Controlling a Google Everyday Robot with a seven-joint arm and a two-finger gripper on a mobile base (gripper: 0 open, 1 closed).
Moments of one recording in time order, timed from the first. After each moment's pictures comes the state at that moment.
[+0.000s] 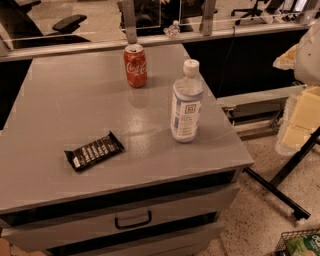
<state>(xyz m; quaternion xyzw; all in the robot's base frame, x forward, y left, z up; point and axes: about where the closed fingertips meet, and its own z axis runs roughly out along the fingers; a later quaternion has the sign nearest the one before) 0.438 -0.217 0.976 -0.60 0.78 -0.03 0.16</state>
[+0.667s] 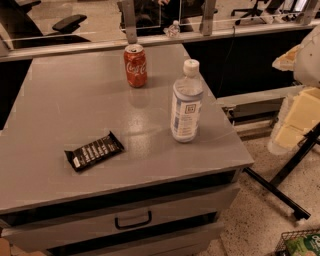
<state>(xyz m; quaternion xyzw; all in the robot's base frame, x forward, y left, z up) 0.440 -0.210 0.975 -0.59 0.79 -0.01 0.19</state>
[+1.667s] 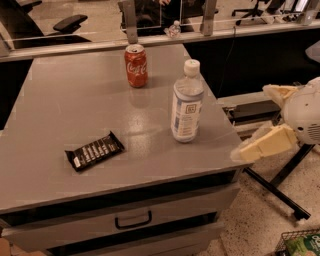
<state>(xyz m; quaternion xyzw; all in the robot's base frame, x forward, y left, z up) 0.459 -0.185 0.921 -0.46 0.77 0.13 0.42</state>
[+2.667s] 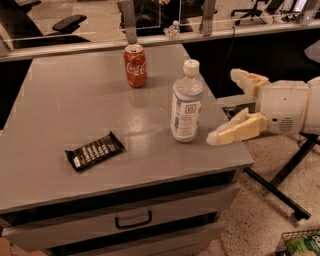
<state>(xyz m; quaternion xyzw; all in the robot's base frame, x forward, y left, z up) 0.490 -0.127 0.944 -0.46 0.64 0.27 0.55</state>
